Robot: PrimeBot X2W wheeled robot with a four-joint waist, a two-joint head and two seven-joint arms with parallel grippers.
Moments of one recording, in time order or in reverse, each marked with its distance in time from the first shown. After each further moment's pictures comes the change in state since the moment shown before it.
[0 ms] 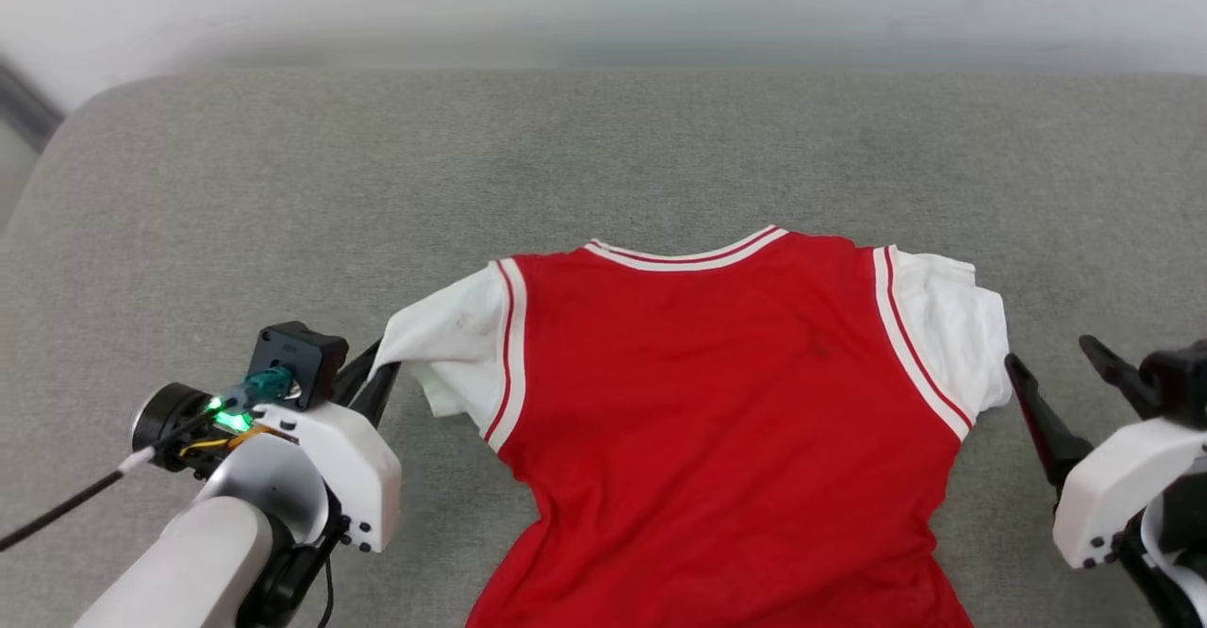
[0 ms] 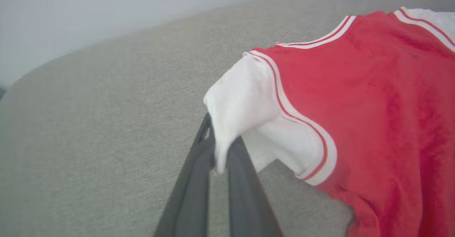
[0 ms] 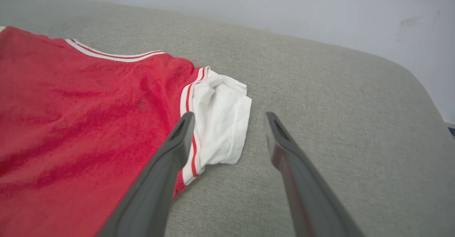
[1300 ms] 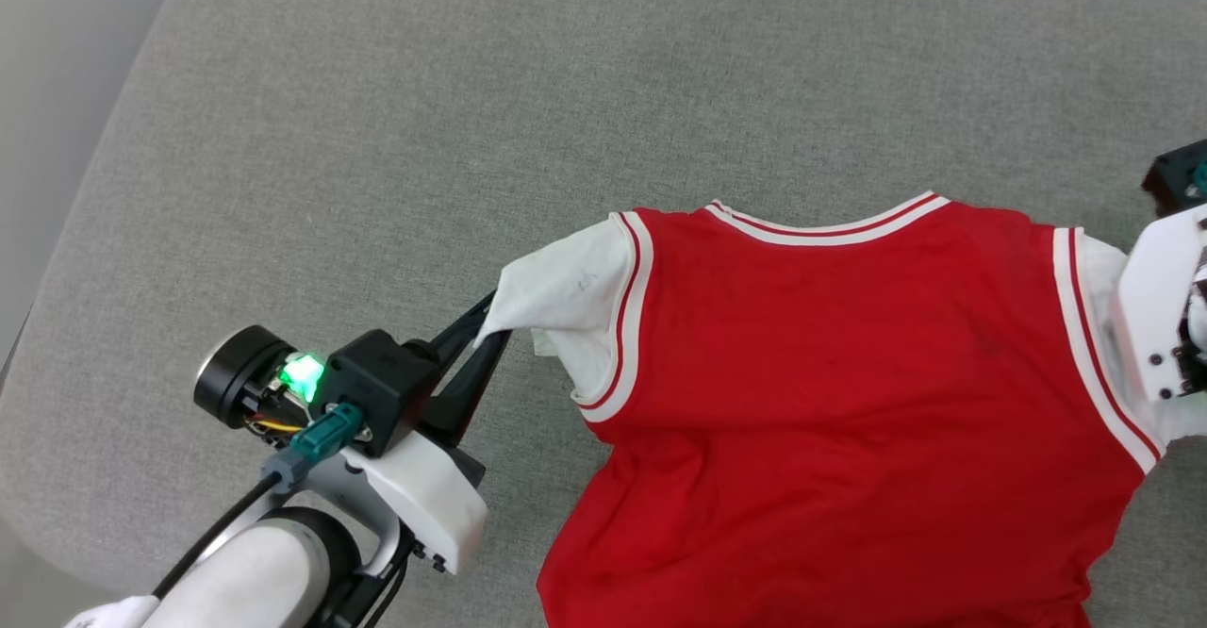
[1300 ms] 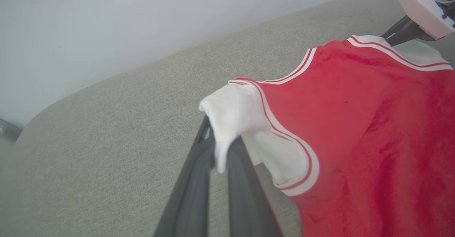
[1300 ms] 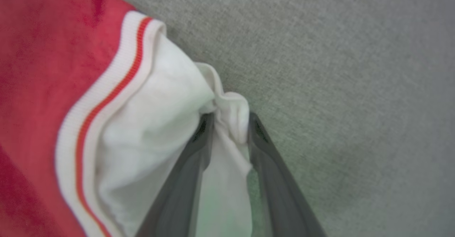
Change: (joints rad) left arm -0.018 0.029 -0.062 -0.396 0.121 0.037 -0.007; right arm -0.534 -0.251 0.320 0.455 0.098 -0.002 0.552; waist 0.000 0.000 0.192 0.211
